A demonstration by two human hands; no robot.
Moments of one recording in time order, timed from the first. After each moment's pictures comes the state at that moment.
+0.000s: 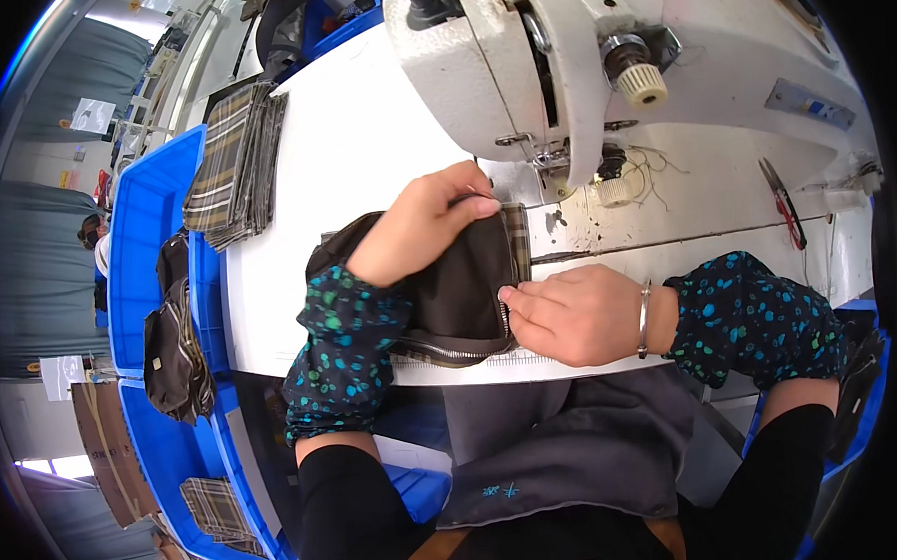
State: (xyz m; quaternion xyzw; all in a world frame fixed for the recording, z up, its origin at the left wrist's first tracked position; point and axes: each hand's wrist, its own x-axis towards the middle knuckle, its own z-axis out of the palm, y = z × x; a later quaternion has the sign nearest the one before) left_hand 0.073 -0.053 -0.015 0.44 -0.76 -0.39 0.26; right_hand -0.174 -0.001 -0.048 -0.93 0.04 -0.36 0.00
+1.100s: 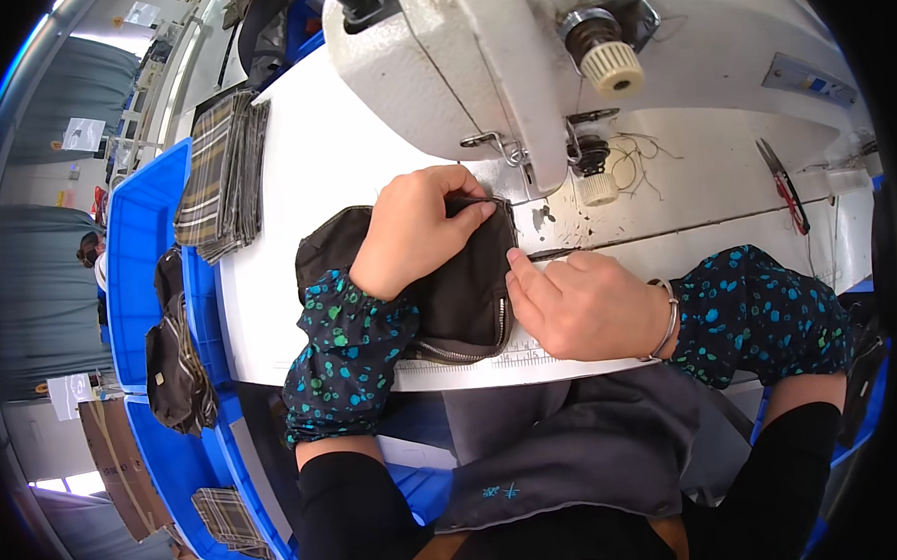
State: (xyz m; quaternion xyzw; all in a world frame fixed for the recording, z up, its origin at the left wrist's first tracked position) left_hand 0.051 -0.053 -0.010 0.54 -0.79 -0.24 0.19; right_hand -0.182 0.005 -0.044 -0.94 0.15 -0.28 -0.15
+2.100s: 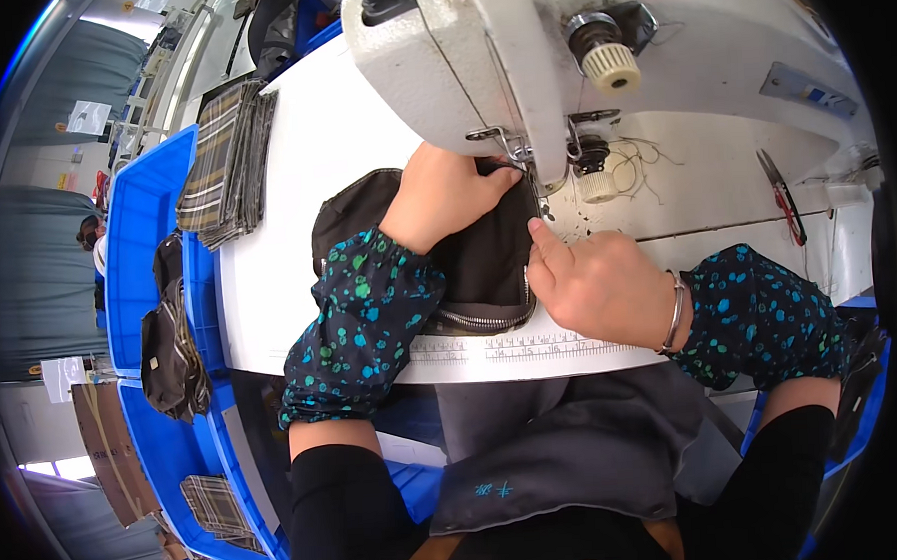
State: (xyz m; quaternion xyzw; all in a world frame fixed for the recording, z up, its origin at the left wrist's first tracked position) left_hand 0.028 -0.079 -0.018 0.53 -0.79 -0.20 0.21; right_hand -0.193 -0.005 -0.038 -0.95 0.20 -0.23 -0.11
